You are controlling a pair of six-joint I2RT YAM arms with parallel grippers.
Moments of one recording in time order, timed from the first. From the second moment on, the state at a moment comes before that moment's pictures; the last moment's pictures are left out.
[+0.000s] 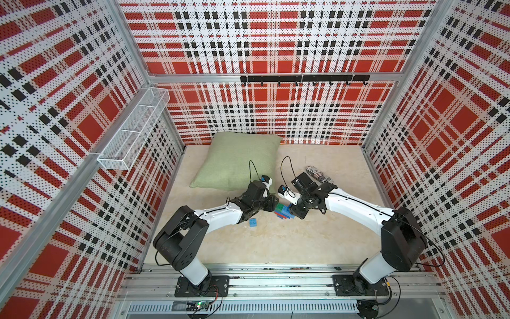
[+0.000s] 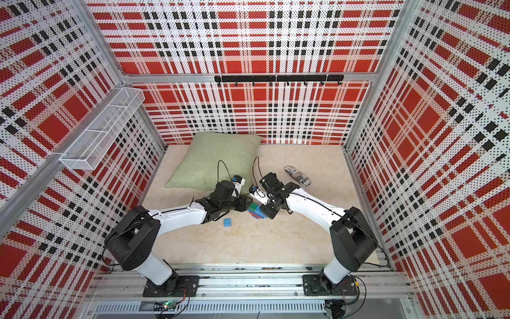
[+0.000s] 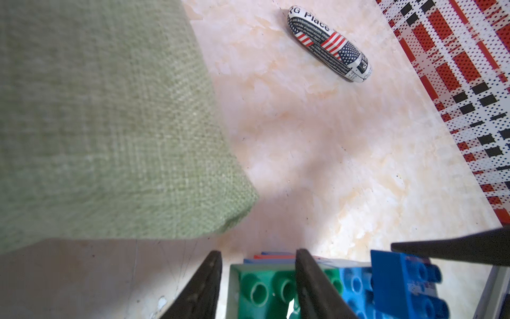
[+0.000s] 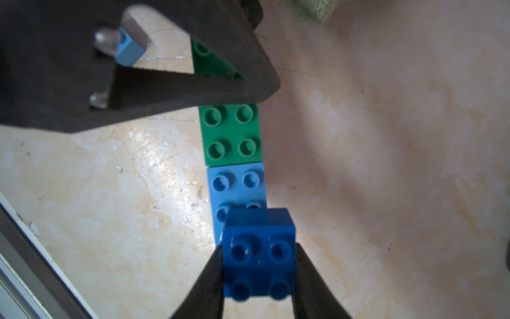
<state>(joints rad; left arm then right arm) -0.66 1.63 0.84 0.11 0.13 -0.42 0.68 1.59 1.15 -0.71 -0.10 -0.29</state>
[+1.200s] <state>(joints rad) -0.66 1.63 0.84 0.11 0.12 -0.42 0.70 1.56 1.13 -0.66 -0.09 -0.21</state>
